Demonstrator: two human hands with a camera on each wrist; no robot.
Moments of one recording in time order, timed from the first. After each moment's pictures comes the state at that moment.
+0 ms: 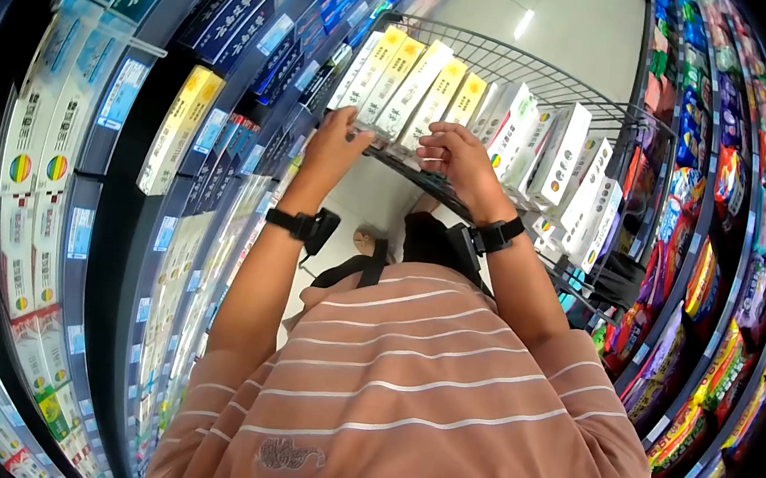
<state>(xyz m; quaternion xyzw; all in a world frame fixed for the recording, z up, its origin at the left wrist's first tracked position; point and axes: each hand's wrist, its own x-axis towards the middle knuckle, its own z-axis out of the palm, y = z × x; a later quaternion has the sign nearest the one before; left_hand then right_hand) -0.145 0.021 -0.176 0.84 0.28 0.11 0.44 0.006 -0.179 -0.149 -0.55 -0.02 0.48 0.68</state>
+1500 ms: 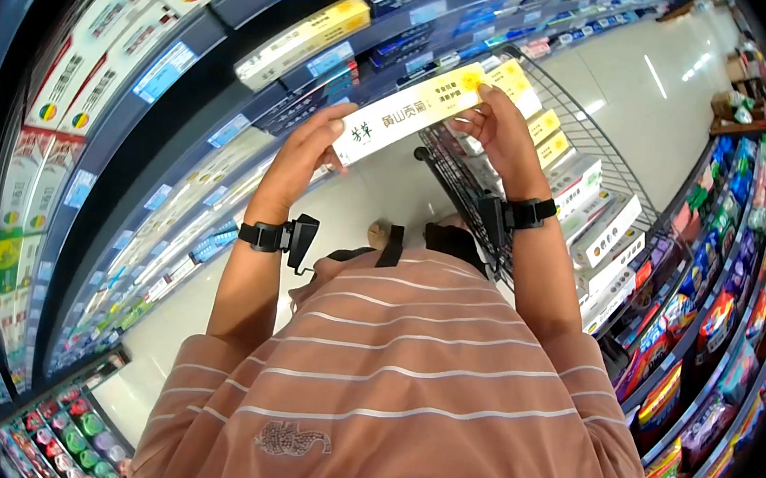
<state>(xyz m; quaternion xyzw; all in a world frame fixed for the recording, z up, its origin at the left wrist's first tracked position) -0.338 0.026 -0.080 0.55 0.34 0.24 0.73 -0.032 -0.064 -0.100 -0.44 -0.21 0.57 0.66</state>
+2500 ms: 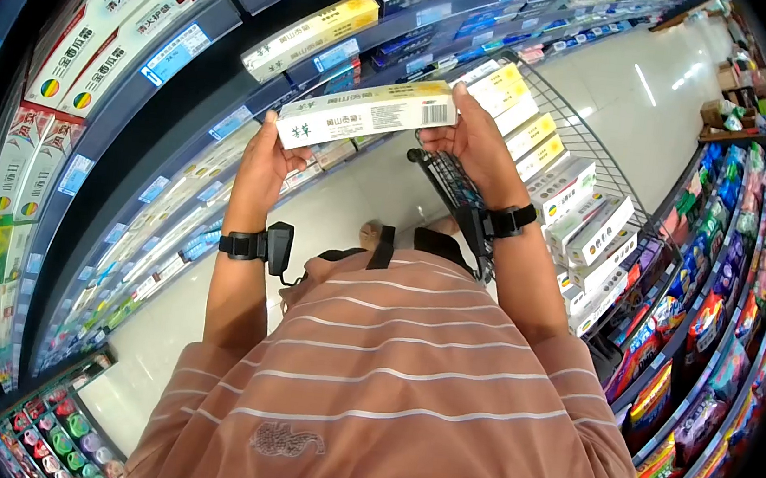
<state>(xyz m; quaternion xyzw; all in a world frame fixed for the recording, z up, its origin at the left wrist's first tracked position) -0.402 0.037 -0.115 0.41 0.37 0.36 0.75 -0.086 -0.063 -0.081 -0.48 -0.26 0.61 0.57</state>
